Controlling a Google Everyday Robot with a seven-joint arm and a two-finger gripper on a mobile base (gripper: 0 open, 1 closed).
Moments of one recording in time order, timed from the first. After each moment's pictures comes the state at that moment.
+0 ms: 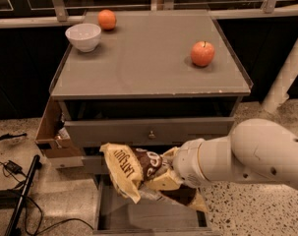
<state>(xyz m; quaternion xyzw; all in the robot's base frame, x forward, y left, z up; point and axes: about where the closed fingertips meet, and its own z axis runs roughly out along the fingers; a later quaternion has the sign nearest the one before) 0.404 -0.033 0.749 -0.49 0.77 0.22 0.33</state>
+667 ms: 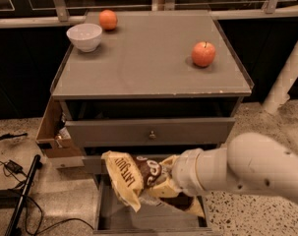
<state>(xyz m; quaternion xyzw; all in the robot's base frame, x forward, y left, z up) 0.401 -0.033 0.720 -0.50 0.77 0.22 0.34</state>
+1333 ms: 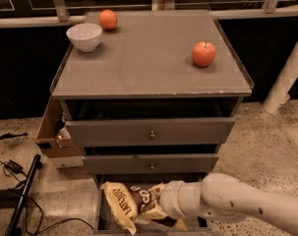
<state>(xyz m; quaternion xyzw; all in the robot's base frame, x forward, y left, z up) 0.403 -0.010 0.561 -0.52 0.74 0.24 0.35</state>
